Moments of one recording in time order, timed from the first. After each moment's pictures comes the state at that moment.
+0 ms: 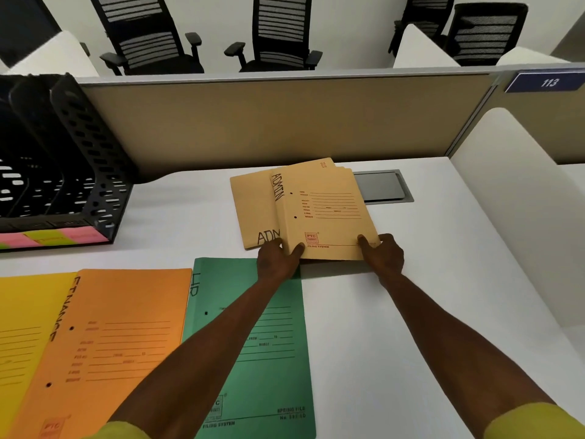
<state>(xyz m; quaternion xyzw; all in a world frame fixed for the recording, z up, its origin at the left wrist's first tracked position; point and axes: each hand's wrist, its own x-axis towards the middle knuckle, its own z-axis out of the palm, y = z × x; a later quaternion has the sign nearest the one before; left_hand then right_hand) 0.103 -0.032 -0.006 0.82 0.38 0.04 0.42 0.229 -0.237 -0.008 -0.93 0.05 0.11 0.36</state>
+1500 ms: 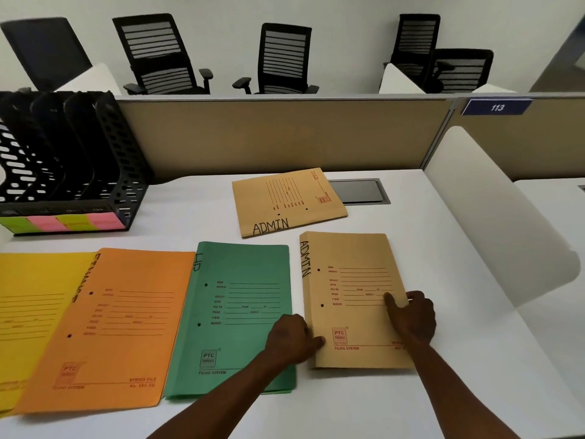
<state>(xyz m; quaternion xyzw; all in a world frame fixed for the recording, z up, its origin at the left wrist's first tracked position) -0.060 -0.181 -0.003 0.91 0.24 -0.16 0.30 0.098 -0.398 -0.020 -0.94 0.10 0.05 0.31</state>
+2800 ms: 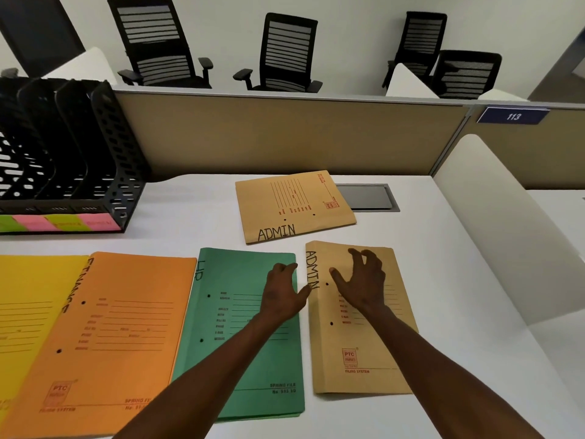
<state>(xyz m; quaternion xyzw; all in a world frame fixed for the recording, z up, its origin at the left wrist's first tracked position) 0.011 -0.097 0.006 0.89 0.25 0.05 0.38 0.136 -0.257 -0.004 -0.96 -0.18 0.01 0.20</state>
